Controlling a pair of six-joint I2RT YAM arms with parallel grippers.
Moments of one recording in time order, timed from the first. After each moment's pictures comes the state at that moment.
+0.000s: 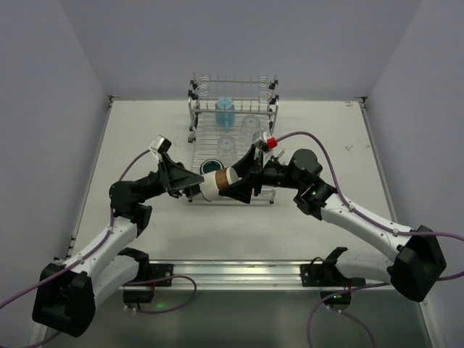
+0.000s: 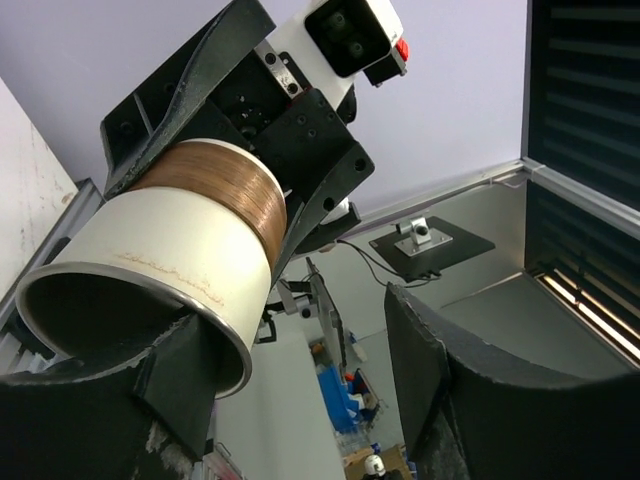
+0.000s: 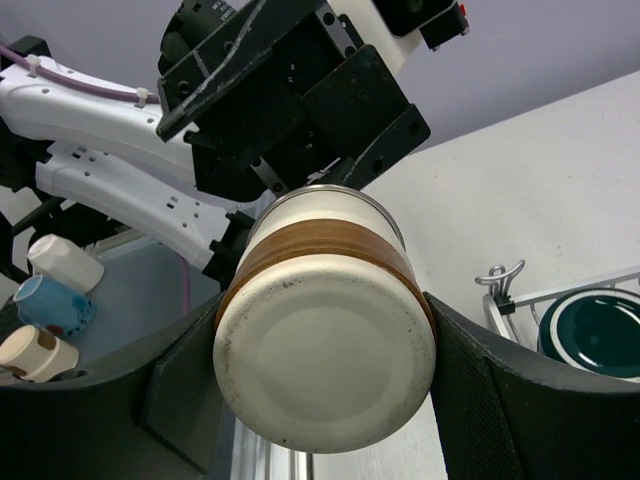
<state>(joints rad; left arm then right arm) -0.30 0.93 0.39 1.09 0.94 -1.85 0.74 1.17 0.80 0.46 -0.72 0.44</state>
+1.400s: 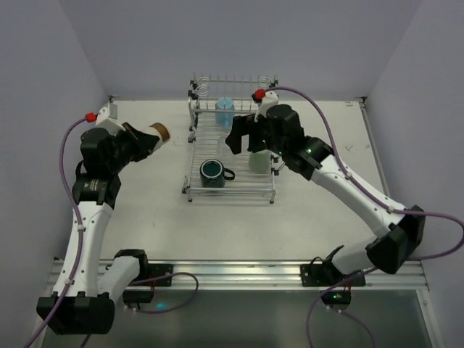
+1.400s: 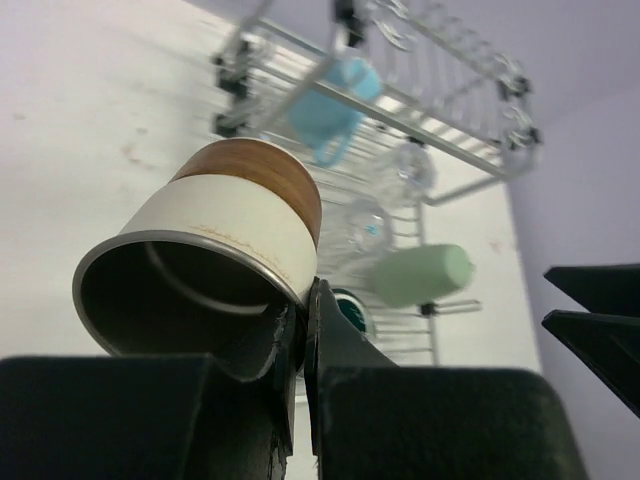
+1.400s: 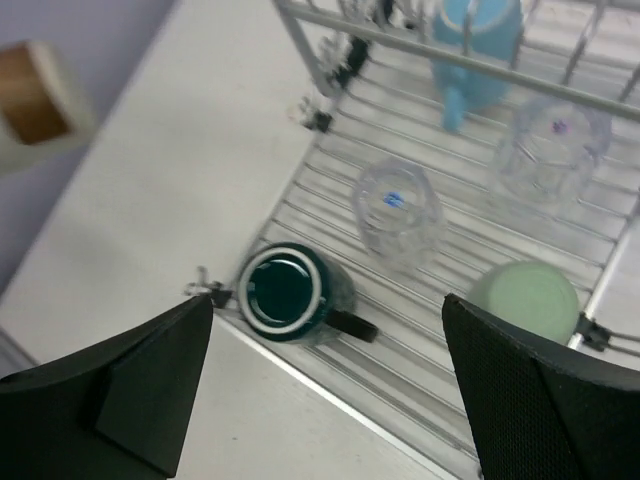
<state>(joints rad) 0.02 0.91 0.97 -0.31 0.39 -0.65 0.71 1.37 1.38 -0.35 0.00 0.35</state>
